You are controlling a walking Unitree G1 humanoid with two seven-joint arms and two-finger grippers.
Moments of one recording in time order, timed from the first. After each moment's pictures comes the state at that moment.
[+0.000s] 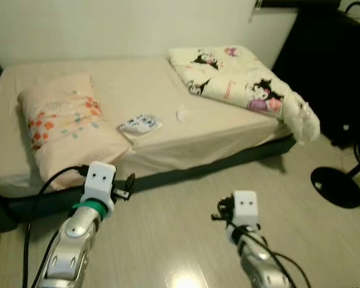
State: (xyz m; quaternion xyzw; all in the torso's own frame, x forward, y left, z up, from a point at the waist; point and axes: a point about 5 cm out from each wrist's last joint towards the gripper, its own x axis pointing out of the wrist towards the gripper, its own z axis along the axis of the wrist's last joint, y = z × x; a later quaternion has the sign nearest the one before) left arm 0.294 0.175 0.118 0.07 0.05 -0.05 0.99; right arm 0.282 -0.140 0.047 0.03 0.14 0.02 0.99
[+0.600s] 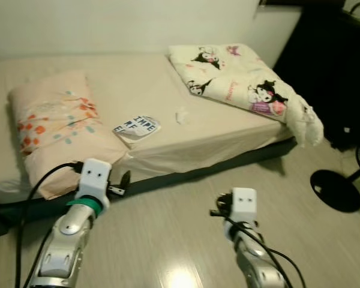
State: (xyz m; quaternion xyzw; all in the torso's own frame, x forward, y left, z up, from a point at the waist) left arm 0.294 0.181 0.119 0.07 0.05 -0.05 1.00; right arm 0.285 -0.128 0.050 0.03 0.14 0.03 0.99
